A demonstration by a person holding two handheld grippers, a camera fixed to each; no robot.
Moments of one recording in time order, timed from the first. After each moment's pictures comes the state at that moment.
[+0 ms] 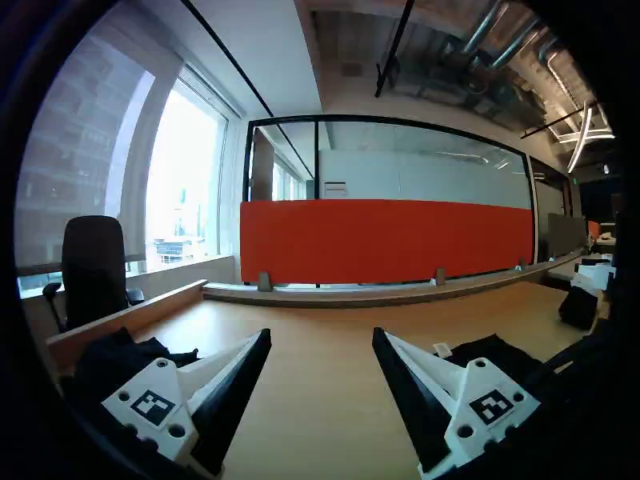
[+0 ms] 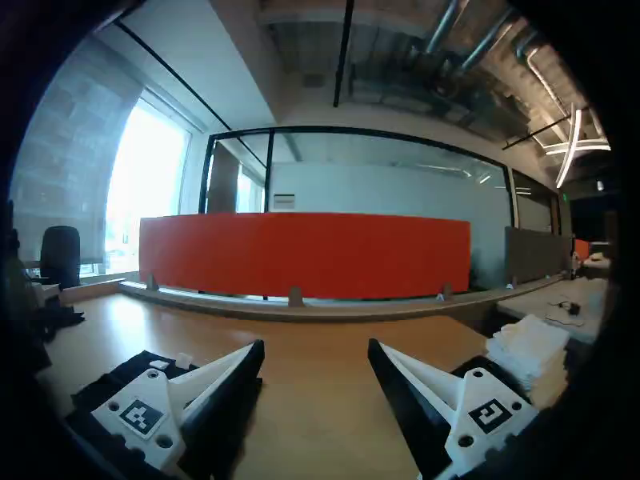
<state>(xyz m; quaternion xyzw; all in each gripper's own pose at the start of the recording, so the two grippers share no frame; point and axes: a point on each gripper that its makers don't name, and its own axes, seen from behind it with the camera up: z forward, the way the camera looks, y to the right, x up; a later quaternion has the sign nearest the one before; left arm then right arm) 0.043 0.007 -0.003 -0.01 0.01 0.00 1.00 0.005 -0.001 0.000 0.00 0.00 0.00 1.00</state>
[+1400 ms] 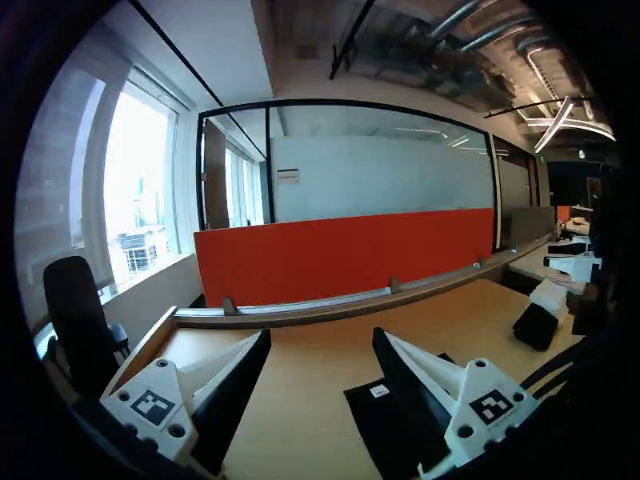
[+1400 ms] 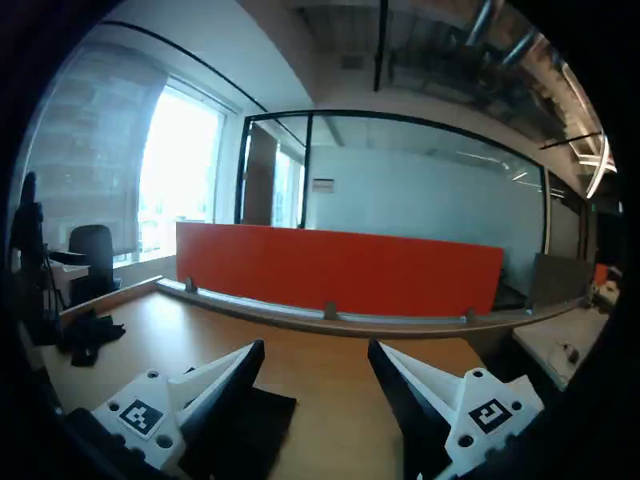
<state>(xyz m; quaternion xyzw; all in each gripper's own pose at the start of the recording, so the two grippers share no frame) 0.191 0.053 -0.015 -0.11 -0.06 0.04 0.99 0.132 -0.043 -0.022 0.10 -0.07 -0.03 0.99</state>
